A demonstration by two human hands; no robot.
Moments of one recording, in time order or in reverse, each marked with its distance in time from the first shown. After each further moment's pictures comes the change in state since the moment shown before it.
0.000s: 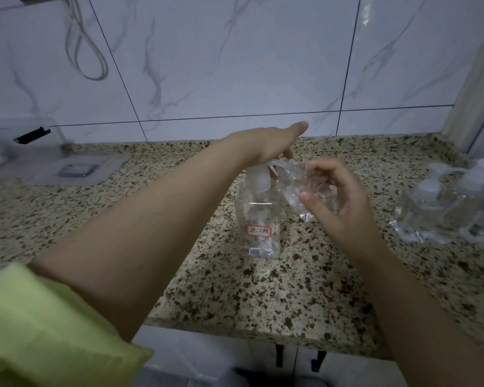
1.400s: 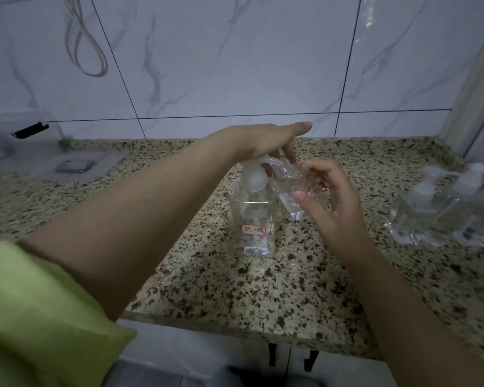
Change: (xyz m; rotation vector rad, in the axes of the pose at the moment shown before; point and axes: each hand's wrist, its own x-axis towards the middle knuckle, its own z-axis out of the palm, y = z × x) left_hand 0.000 0.003 -0.003 -0.033 -0.080 0.033; right_hand -0.001 0.000 0.004 0.025 -0.014 -0.007
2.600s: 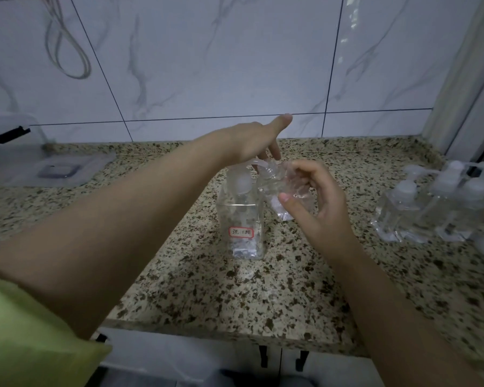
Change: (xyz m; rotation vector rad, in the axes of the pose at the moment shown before) left_hand -0.001 -0.001 -0.001 -0.006 0.103 0.009; right_hand 0.000 0.002 0.000 -0.004 0.033 0.009
